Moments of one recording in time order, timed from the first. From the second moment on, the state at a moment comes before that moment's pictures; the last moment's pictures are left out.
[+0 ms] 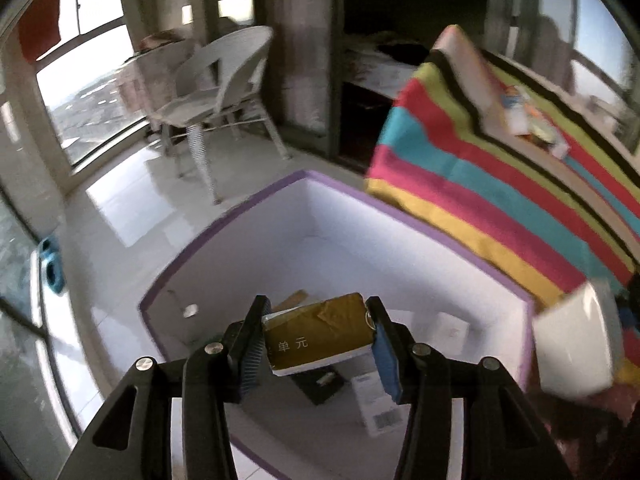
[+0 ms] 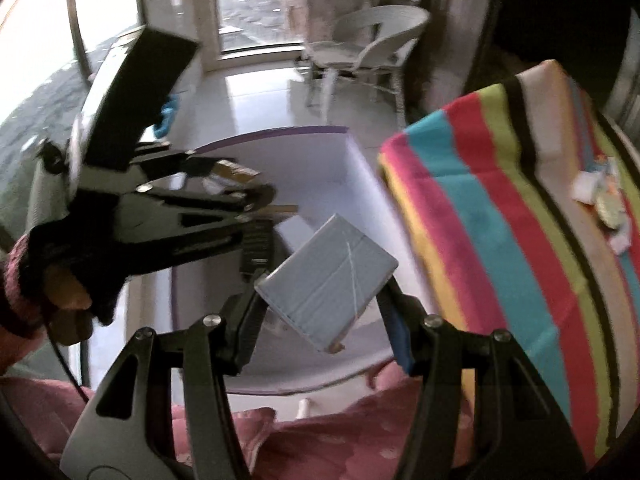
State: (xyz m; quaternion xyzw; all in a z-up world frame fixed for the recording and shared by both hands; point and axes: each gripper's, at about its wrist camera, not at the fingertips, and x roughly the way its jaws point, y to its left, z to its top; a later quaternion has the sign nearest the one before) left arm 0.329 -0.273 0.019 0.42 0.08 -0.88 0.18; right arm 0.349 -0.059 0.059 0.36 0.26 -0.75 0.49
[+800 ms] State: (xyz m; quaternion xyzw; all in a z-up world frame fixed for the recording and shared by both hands) left arm 0.086 -0.095 0.016 0.45 0.03 -0.89 0.02; right arm 0.066 0.137 0.035 0.44 0.09 -0.87 0.21
